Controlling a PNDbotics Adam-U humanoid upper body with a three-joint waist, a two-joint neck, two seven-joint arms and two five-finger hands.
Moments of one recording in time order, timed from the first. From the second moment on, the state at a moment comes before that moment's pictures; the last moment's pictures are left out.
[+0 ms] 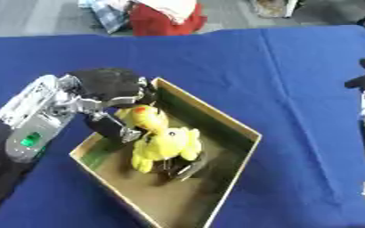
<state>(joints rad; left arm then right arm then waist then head) -0.95 0.25 -0.54 -1.44 -0.86 -0.28 -0.65 0.01 -0.47 -0.12 -1.98 0.23 -0.14 -0.44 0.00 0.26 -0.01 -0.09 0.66</state>
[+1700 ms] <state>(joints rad) -0.94 0.27 -0.48 -1.56 -1.11 -0.34 -0.63 0.01 -0.46 -0.11 -1.98 0.24 -0.13 -0.44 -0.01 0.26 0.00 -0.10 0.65</state>
